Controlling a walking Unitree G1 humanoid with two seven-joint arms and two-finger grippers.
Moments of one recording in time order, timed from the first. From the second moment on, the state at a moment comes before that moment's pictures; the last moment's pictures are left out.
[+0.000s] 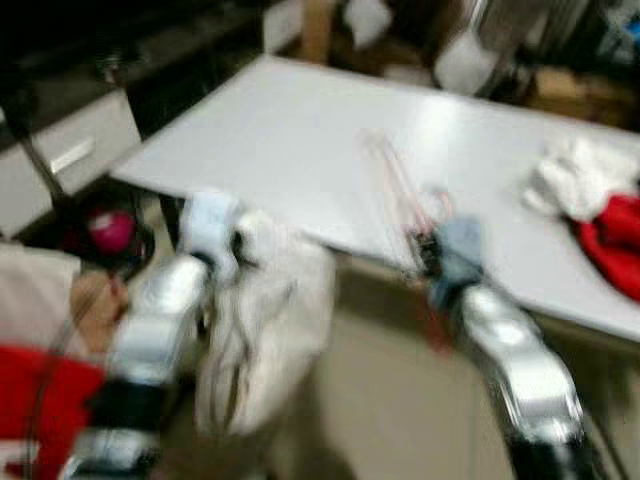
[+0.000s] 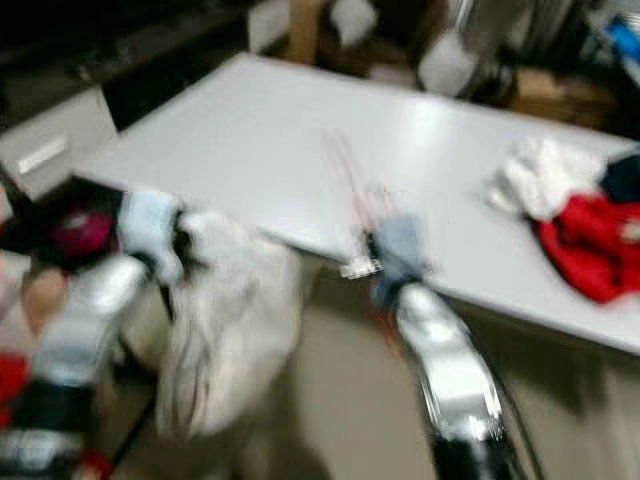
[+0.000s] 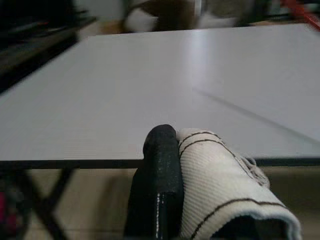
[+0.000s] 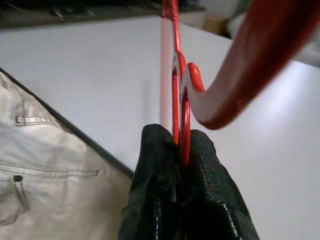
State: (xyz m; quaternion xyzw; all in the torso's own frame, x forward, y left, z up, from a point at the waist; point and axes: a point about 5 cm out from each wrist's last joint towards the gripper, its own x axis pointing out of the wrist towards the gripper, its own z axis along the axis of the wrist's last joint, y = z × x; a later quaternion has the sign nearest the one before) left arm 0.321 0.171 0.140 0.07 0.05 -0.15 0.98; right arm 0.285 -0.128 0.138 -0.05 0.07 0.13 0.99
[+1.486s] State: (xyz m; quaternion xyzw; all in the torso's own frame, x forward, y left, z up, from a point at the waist) left arm 0.382 0.194 0.197 0.10 0.02 -0.14 0.98; right arm 0.291 -0.151 0.149 -0.04 0.04 0.10 0.99
